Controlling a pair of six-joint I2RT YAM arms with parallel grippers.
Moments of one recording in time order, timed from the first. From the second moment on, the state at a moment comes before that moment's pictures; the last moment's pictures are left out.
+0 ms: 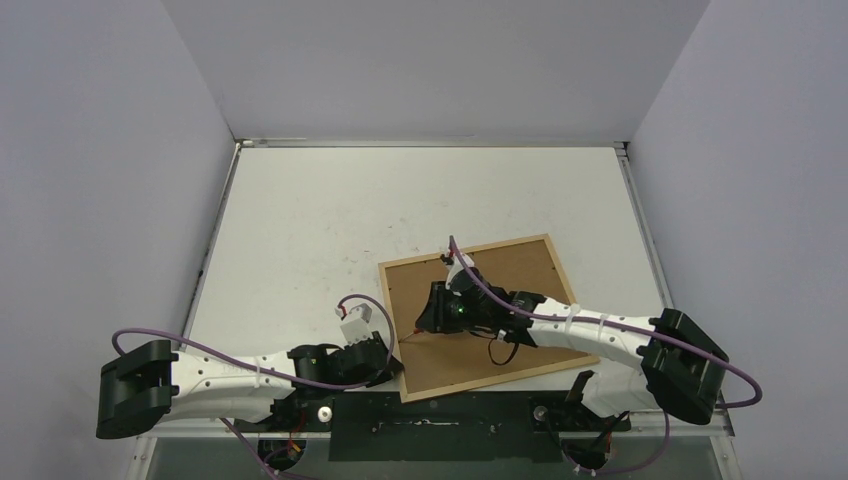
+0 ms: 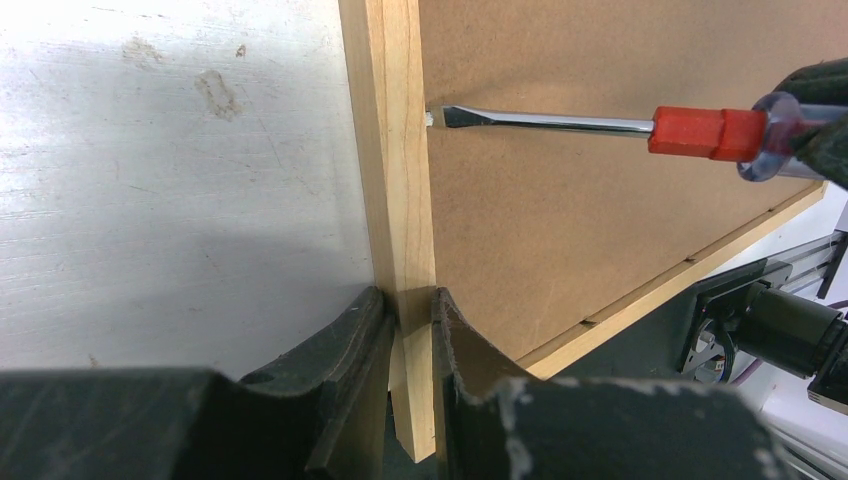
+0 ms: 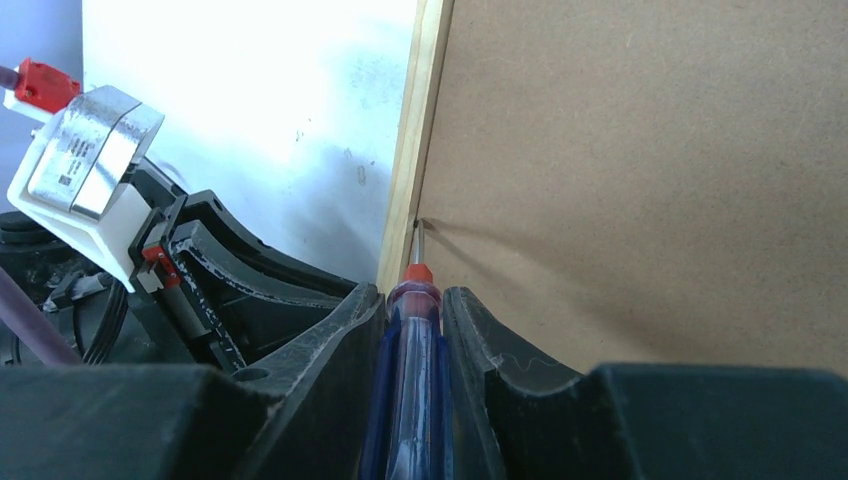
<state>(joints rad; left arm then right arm) -1.30 0.99 0.27 -0.20 -0.38 -1.45 0.97 1.31 0.67 -0.06 -0.09 0.83</state>
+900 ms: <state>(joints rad) -1.30 0.99 0.27 -0.20 -0.39 -1.46 1.16 1.39 0.89 -0.30 0.16 0.70</state>
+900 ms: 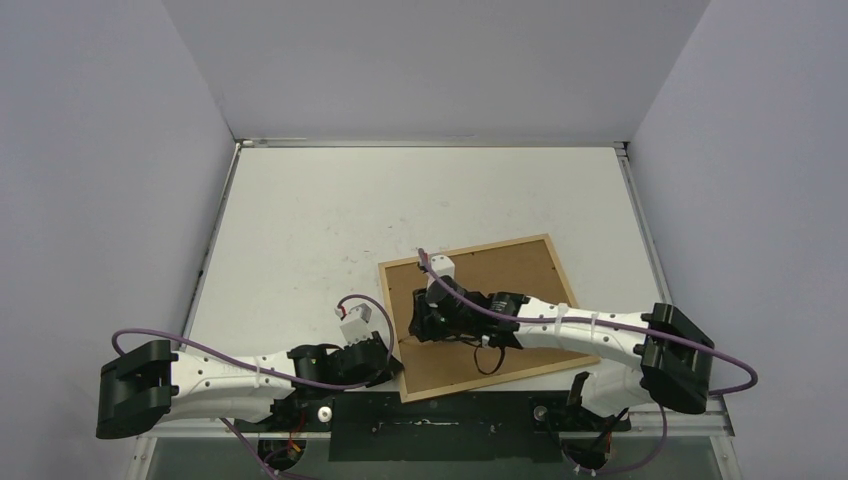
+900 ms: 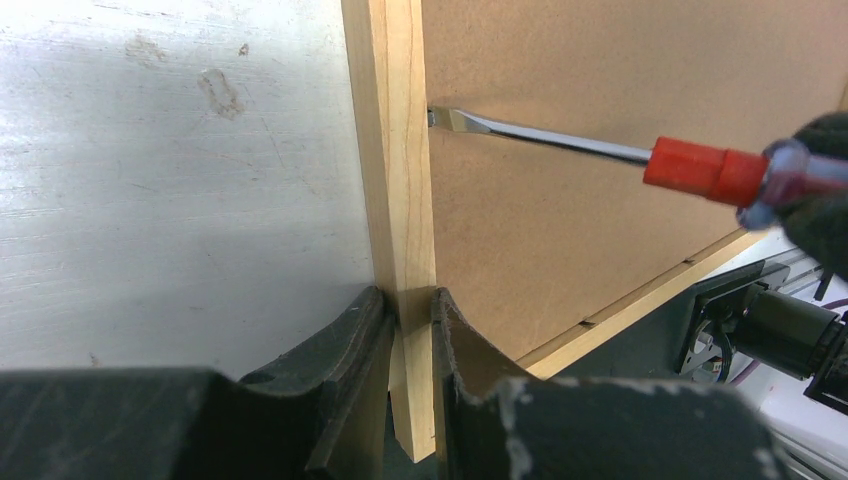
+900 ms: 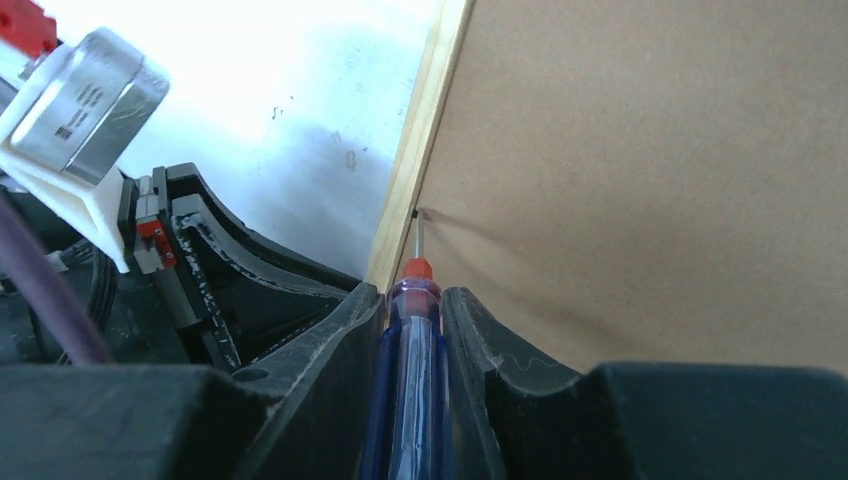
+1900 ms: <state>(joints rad) -1.30 0.99 0.27 -0.20 -0.39 -1.46 0.73 1.34 0.44 0.27 -0.47 0.93</state>
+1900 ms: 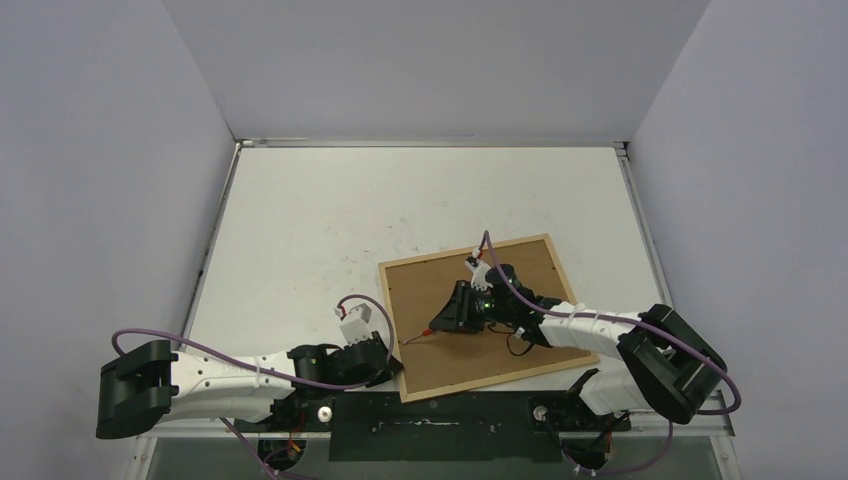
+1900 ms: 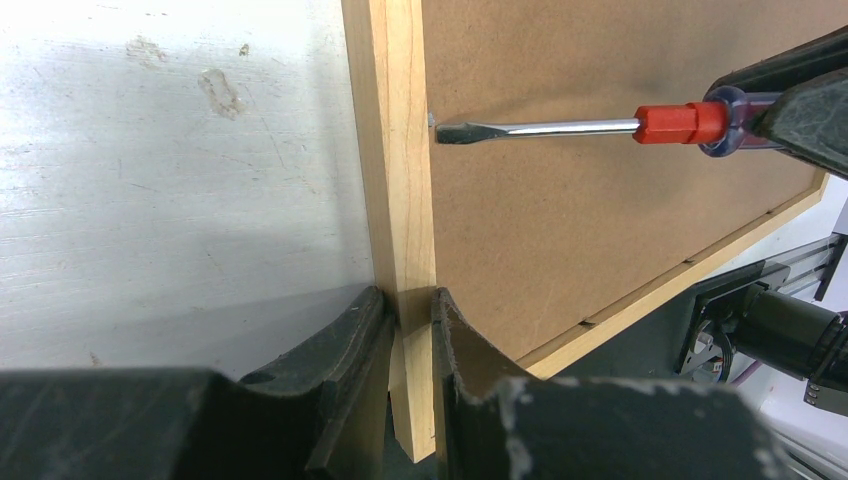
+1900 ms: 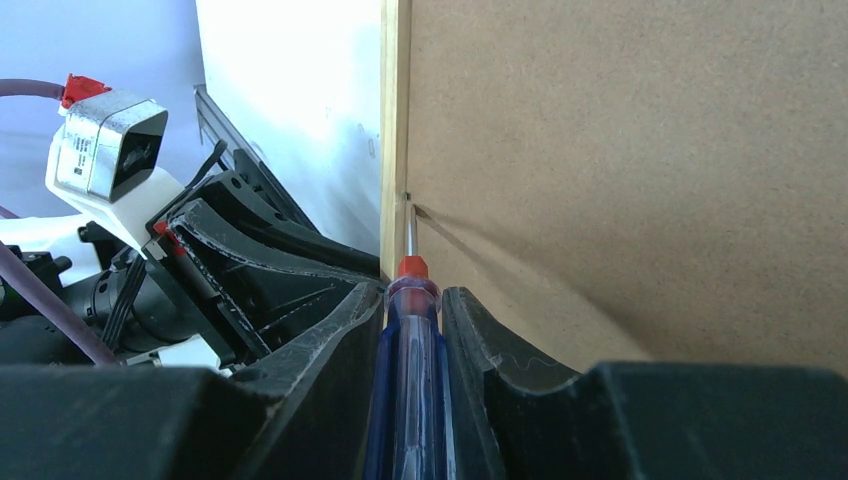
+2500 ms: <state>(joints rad) -1.30 0.99 0.27 -0.20 -0.39 -1.46 0.70 1.38 0.38 0.42 -0.47 1.01</state>
